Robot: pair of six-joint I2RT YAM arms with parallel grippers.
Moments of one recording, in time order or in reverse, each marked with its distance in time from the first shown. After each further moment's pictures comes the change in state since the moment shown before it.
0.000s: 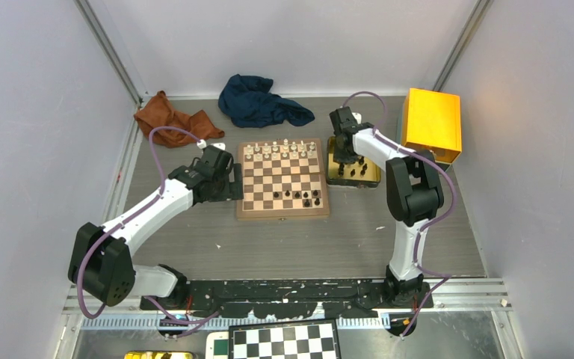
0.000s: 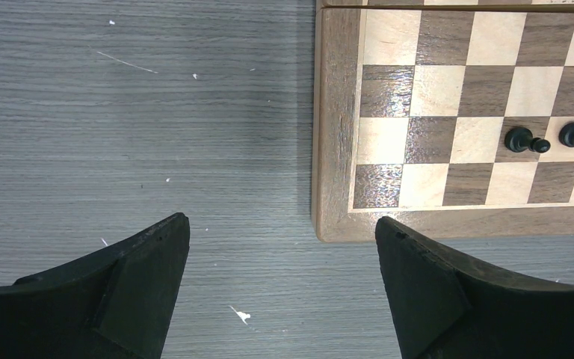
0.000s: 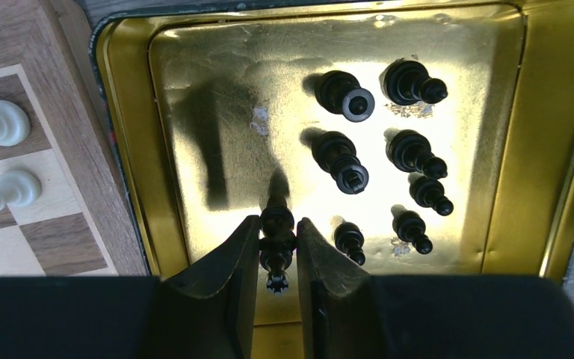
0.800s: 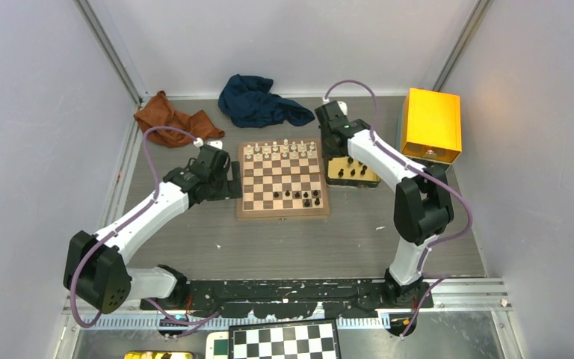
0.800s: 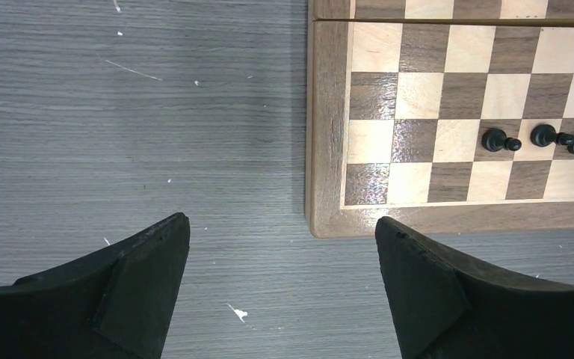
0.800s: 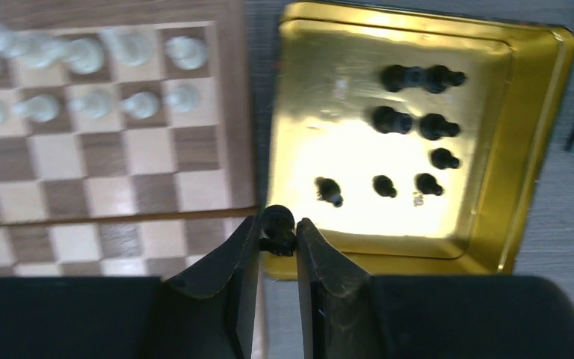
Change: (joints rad) left arm 0.000 -0.049 0.000 -0.002 -0.001 -0.002; right arm 0.111 -0.166 0.018 -0.076 0.037 -0.043
